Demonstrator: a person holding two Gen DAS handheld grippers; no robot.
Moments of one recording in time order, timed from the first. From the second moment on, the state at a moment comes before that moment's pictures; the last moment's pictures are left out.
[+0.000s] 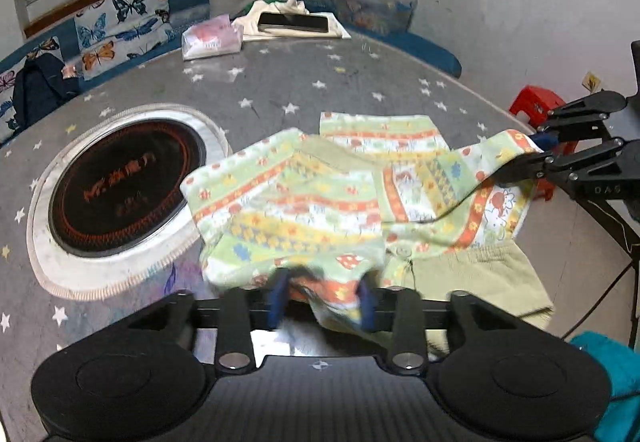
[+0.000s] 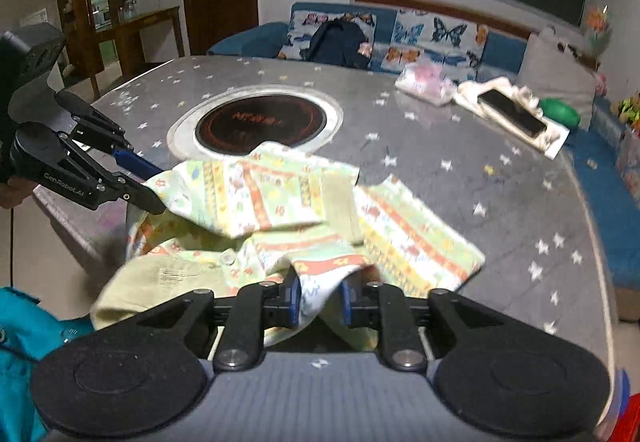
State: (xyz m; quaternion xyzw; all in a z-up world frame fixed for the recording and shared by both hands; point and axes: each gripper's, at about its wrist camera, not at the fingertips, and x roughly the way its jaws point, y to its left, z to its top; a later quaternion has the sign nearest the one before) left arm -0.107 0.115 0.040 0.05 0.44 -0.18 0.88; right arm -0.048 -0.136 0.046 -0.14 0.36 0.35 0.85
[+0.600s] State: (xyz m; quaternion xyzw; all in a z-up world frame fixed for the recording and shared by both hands) left arm -0.093 0.173 0.063 0.00 0.42 -0.15 0.90; right arm -0.044 -0.176 0.059 -0.14 0.36 0.34 0.86
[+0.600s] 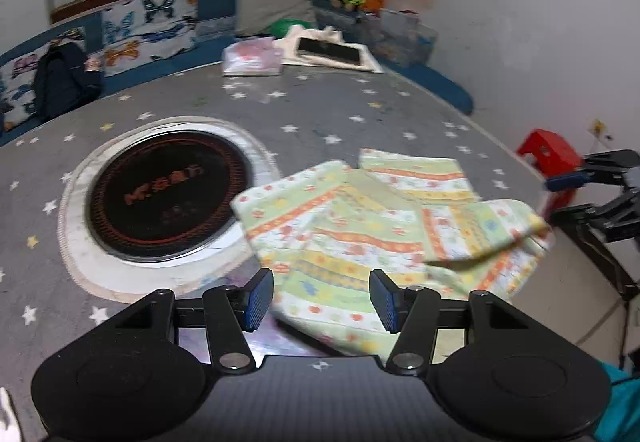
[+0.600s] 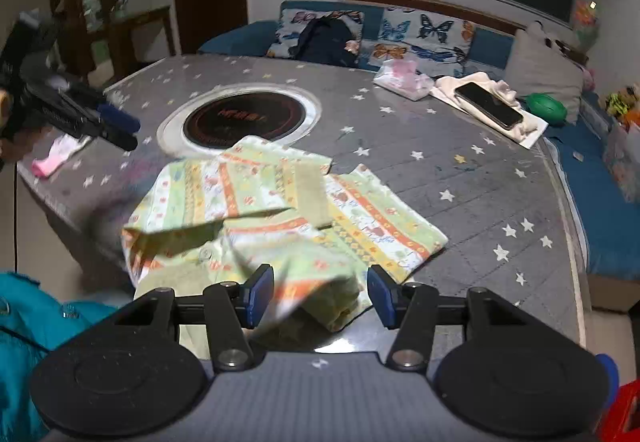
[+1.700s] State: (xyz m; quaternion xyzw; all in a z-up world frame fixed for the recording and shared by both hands) left arm 0.023 0.173 -0.023 -0.02 0.46 -0.06 0.89; right arm 0.081 -0.180 -0.042 -0.07 0.42 0.21 0.88
